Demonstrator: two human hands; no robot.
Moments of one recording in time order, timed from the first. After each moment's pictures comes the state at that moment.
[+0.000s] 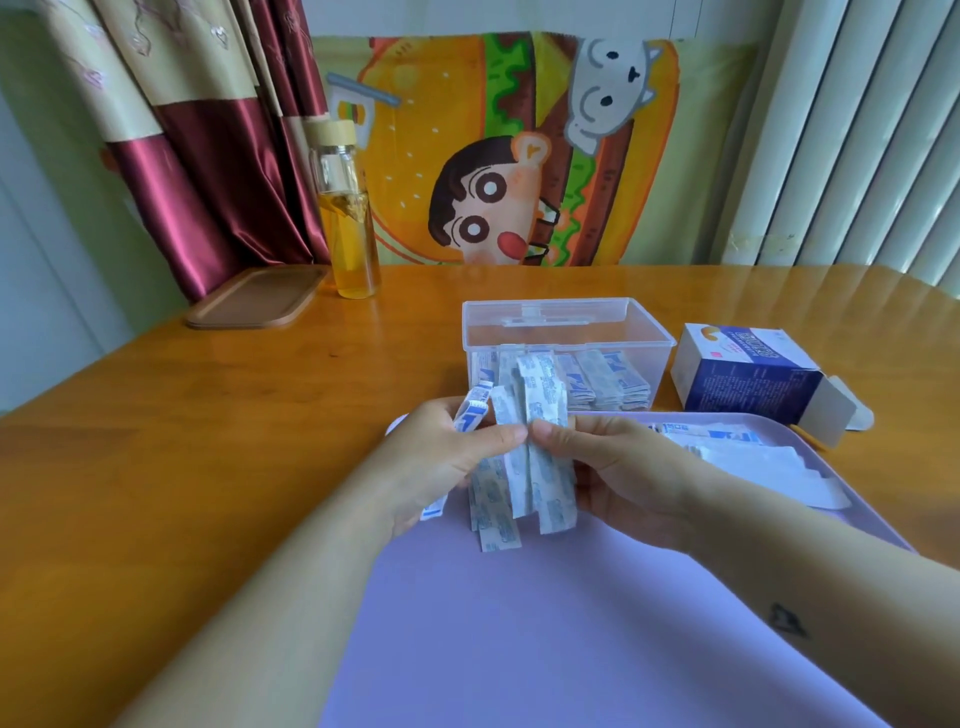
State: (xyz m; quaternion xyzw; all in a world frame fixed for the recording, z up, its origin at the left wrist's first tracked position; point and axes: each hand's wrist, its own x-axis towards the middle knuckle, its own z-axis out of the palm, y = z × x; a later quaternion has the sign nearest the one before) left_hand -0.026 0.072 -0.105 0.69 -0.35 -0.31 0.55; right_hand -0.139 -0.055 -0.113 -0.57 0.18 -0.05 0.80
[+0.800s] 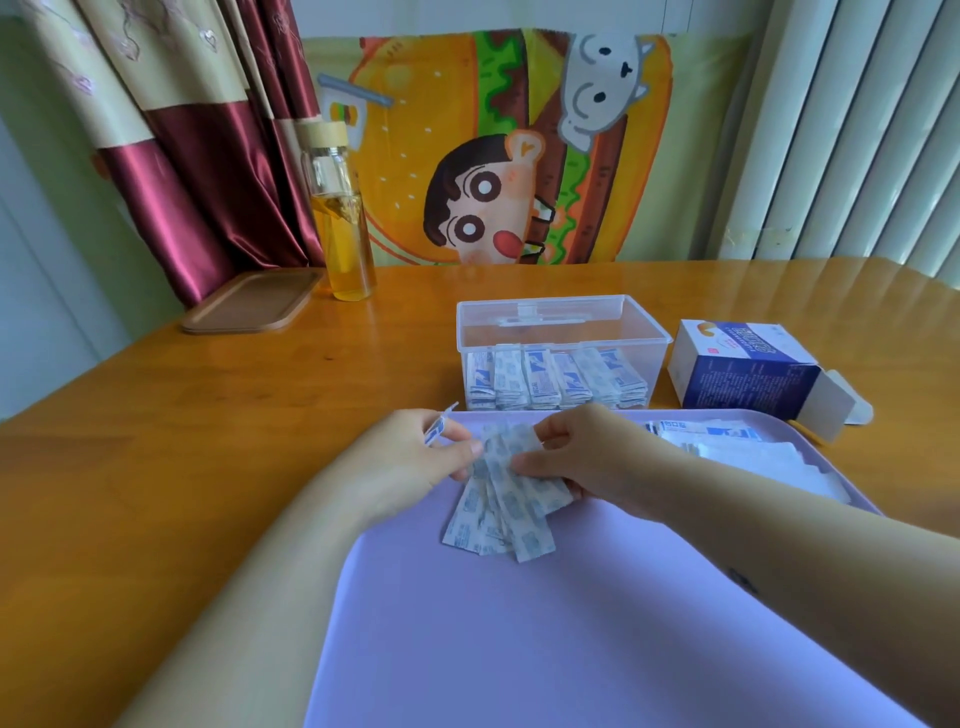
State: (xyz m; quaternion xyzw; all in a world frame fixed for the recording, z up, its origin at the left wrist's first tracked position) left_hand -0.006 0.083 -0.109 0.83 -0.35 -0.21 0.37; right_hand -0.117 -0.062 -0.114 -0.78 0.30 -0.04 0.55
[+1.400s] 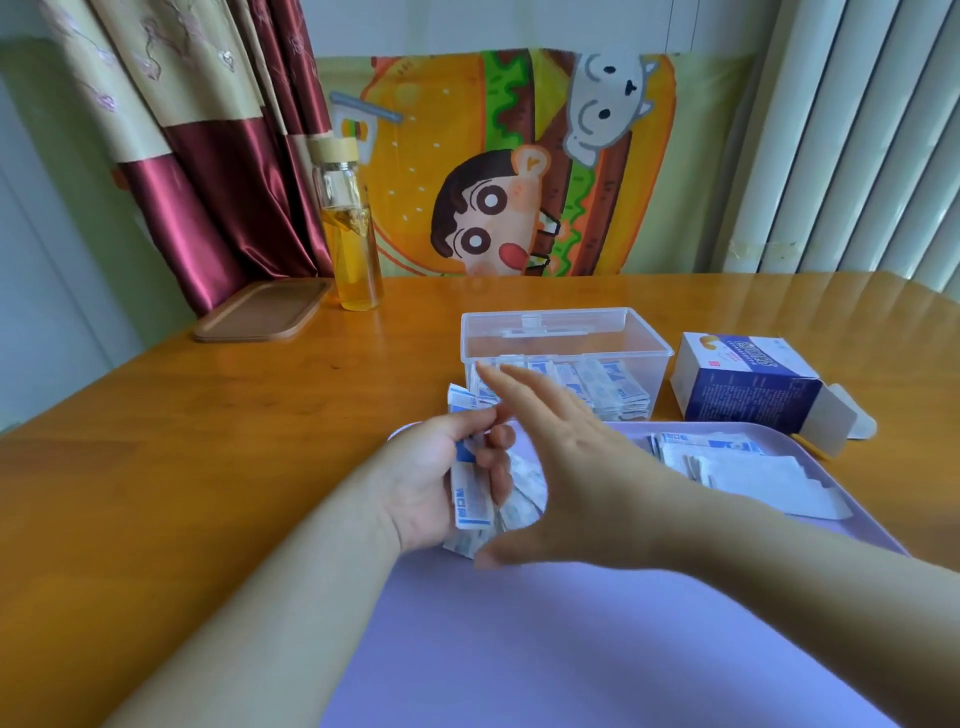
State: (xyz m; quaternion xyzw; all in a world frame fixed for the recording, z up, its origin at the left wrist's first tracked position) left_hand -0.032 0.062 -0.099 0.48 -0.08 -0.51 0.71; right_hand -0.144 -0.035 -0.092 -0.97 0.04 -0.12 0.19
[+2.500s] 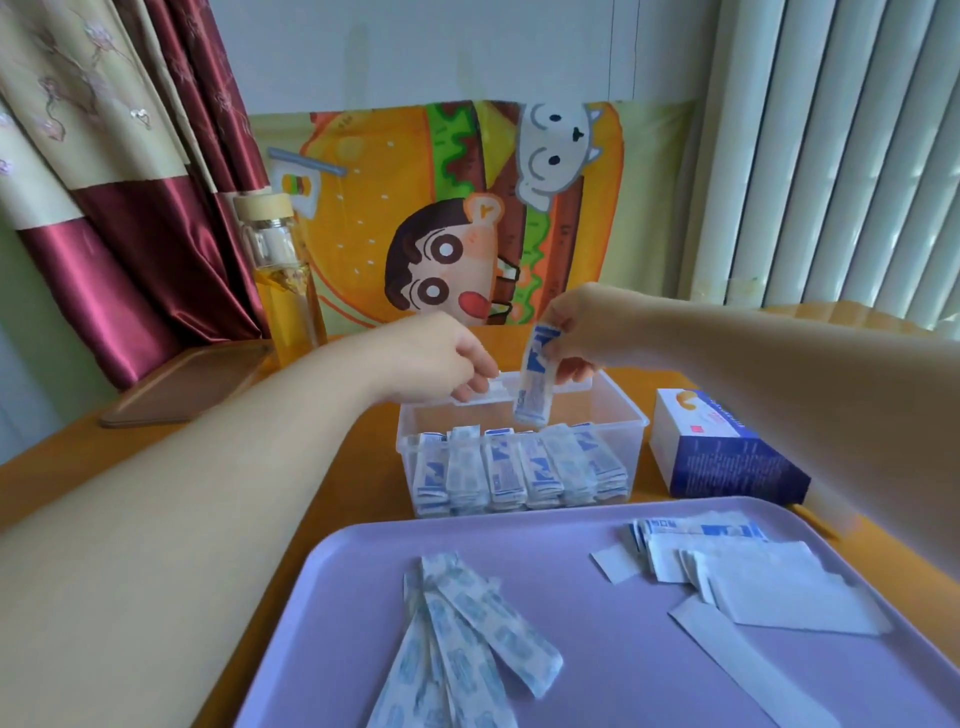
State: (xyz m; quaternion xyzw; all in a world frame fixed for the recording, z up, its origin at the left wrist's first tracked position) left_hand 0.045 -0.047 -0.015 0.83 -0.50 -0.13 0.22; right_hand -0.058 -0.188 -0.017 -0.92 0.26 -0.10 0.28
